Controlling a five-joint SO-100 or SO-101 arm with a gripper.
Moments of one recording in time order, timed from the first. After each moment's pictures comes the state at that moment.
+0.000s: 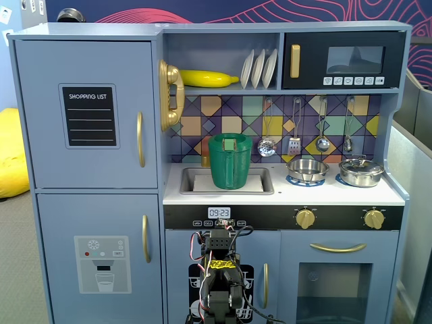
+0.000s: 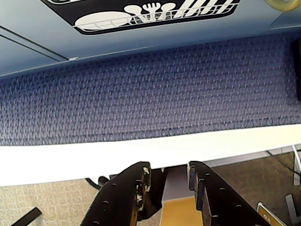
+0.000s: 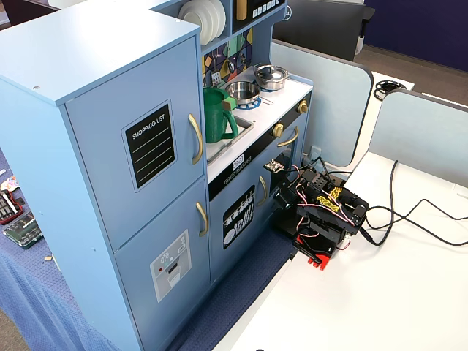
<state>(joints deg) -0.7 182.4 171.7 77.0 -86.3</state>
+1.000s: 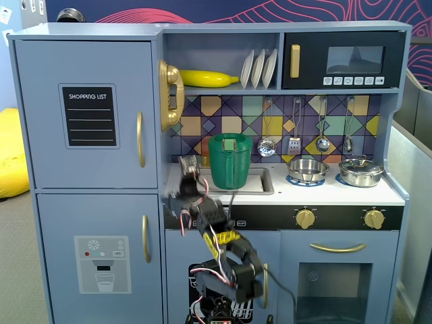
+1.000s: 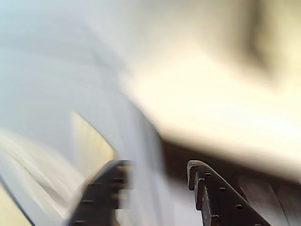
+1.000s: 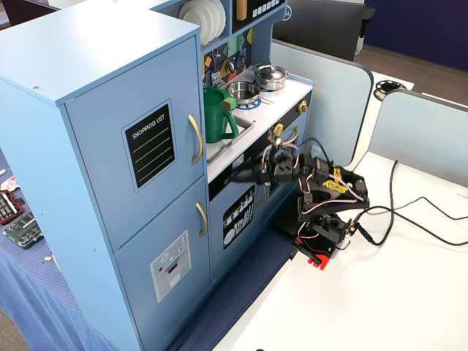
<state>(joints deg) -30.4 161.2 138.5 31.7 -89.4</state>
